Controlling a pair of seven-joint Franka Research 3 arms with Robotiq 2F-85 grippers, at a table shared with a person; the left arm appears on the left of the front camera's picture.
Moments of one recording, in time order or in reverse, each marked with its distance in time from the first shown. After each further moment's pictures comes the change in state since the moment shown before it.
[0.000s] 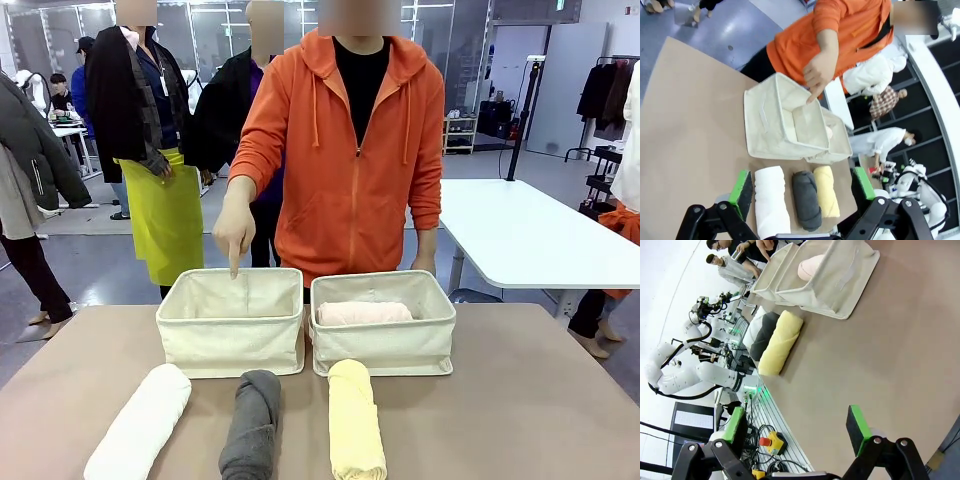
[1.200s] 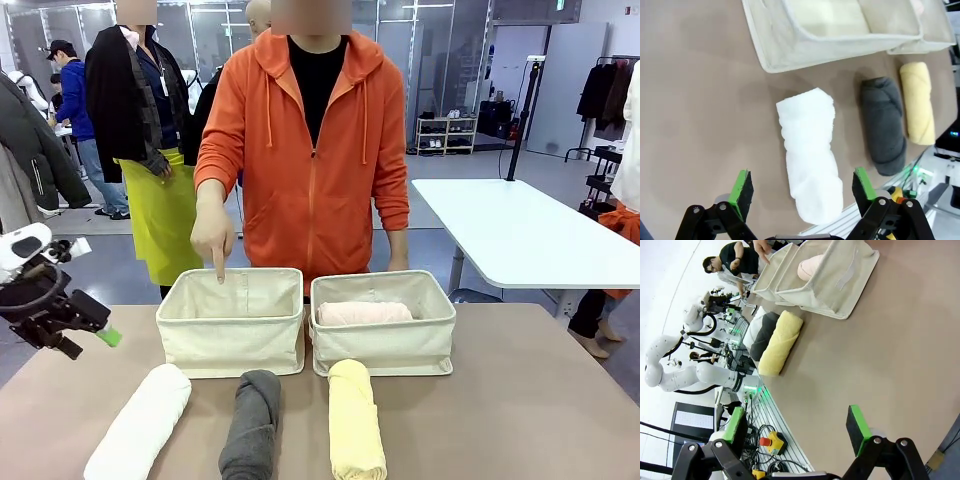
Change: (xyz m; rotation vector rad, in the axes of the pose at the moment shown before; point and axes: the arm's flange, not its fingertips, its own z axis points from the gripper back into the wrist) left arm -0.068 -0.061 -0.201 0.448 0.655 -0.325; right arm 0.000 -0.001 0.000 0.001 0.000 -0.002
